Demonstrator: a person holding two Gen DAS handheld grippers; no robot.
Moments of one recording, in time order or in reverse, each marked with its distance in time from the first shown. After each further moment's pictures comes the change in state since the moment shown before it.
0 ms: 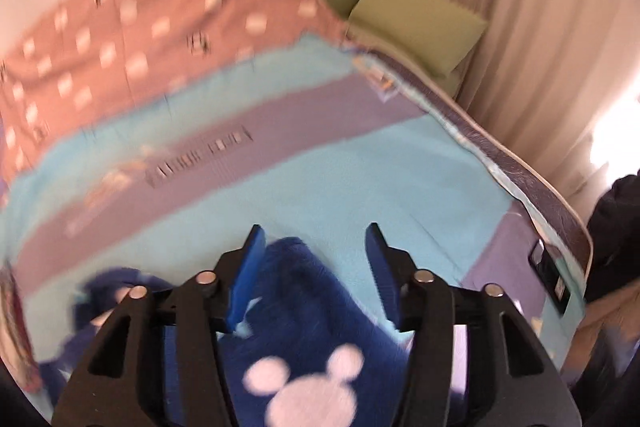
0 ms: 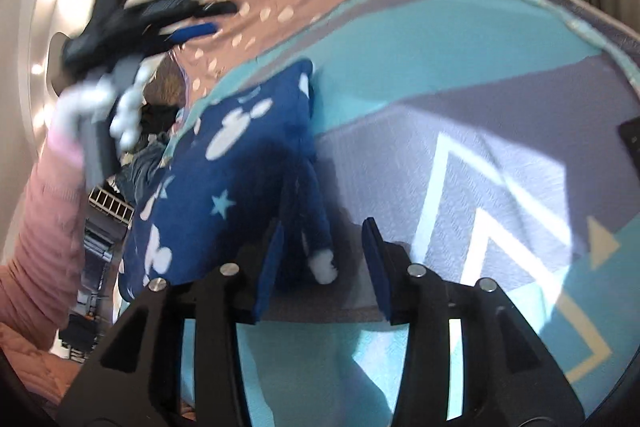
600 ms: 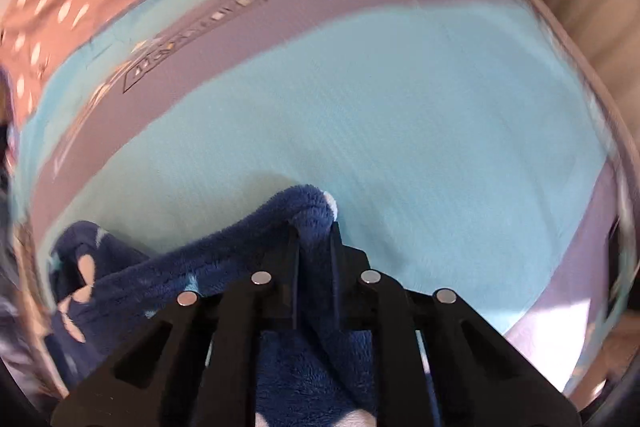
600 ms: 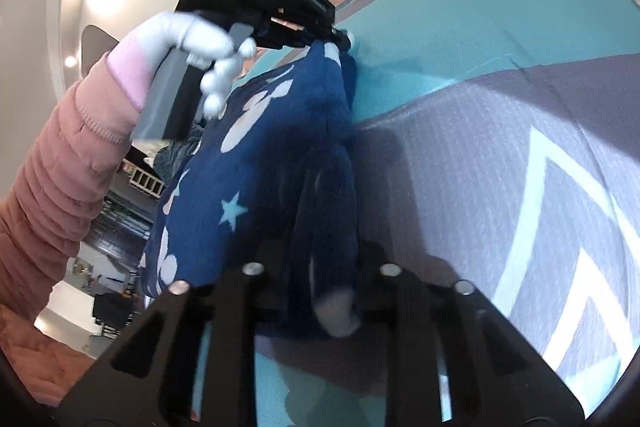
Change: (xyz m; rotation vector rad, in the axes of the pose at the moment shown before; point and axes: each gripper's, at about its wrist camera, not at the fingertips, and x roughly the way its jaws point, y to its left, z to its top) left arm 0.153 0.018 0.000 -0.121 0.482 0.149; right arm 0.052 -0.015 0.008 -0.001 0.095 0.174
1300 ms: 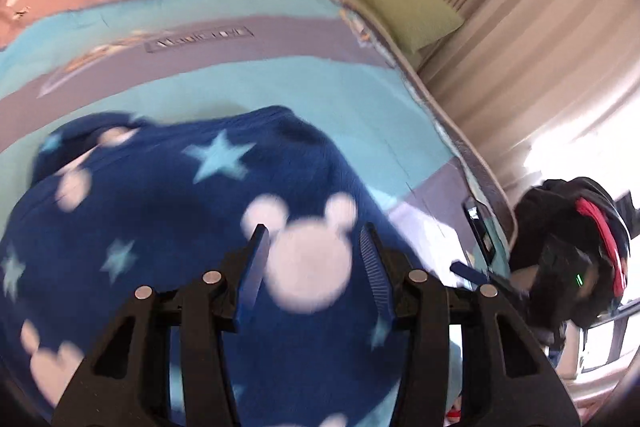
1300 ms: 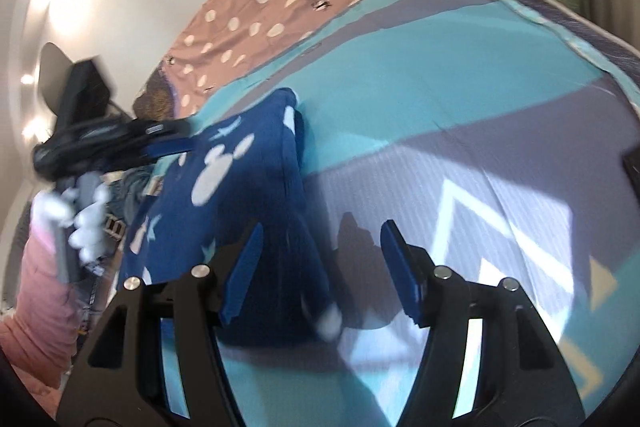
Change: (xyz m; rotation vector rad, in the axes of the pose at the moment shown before) left arm -0.091 0.085 -0.120 -0.040 -0.219 -0.472; right arm -0.045 0.002 0.022 0.034 -0.120 -0.186
